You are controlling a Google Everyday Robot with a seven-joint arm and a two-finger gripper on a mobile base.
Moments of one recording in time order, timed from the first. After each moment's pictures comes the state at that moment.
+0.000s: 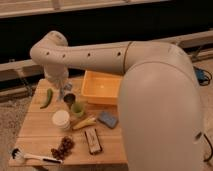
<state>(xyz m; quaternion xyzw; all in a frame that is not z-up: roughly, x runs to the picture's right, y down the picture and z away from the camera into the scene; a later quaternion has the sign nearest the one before) -0.214 -0.029 0.702 -0.23 0.06 0.56 0.79</state>
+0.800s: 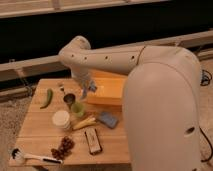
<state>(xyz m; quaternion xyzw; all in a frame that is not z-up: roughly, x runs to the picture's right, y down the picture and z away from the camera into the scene) -0.111 -0.019 0.768 -0.19 0.16 0.64 0.73</state>
